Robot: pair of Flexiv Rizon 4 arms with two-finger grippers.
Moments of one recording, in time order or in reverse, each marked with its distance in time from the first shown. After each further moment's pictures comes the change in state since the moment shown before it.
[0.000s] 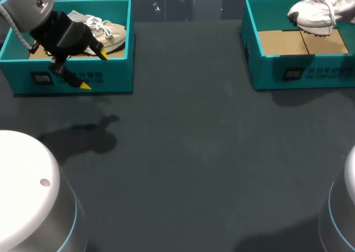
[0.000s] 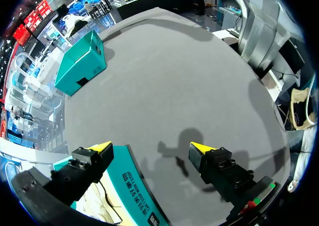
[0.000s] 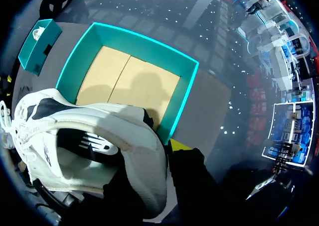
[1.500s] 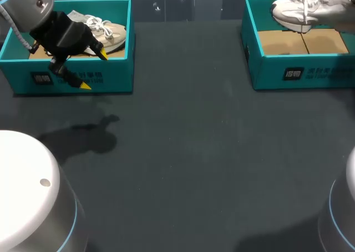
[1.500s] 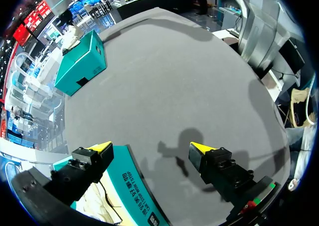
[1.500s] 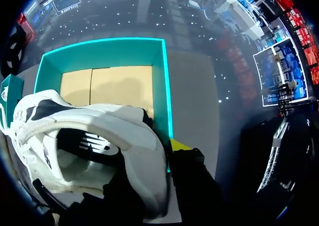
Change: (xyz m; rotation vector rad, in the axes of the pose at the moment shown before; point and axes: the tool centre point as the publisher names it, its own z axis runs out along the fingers) left arm 0.000 0.000 0.000 0.000 0.000 0.000; right arm 0.004 -0.006 0.054 0.011 -0.159 0.415
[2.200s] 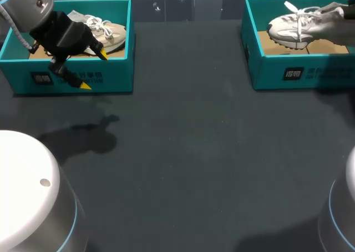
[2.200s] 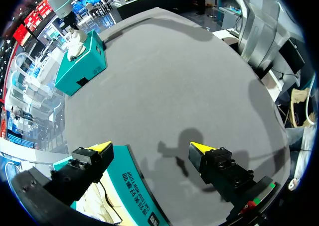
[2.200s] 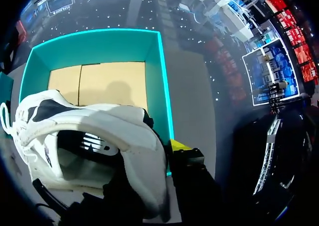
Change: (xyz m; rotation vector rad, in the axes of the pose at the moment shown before) left arm 0.000 0.000 0.000 0.000 0.000 0.000; right arm 0.006 -0.018 0.026 -0.015 -0.087 0.038
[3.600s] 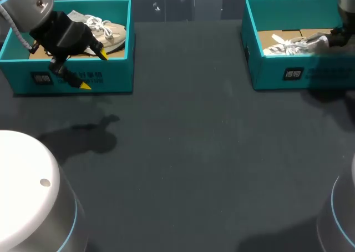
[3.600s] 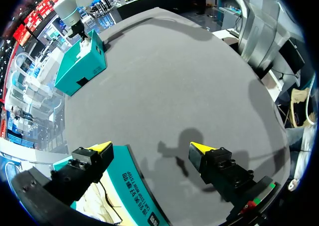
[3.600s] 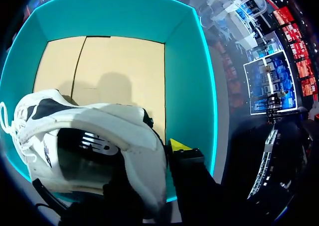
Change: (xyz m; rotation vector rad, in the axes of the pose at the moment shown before) left arm 0.000 0.000 0.000 0.000 0.000 0.000; right arm 0.043 -0.029 0.065 -0.002 -0.027 -0.111
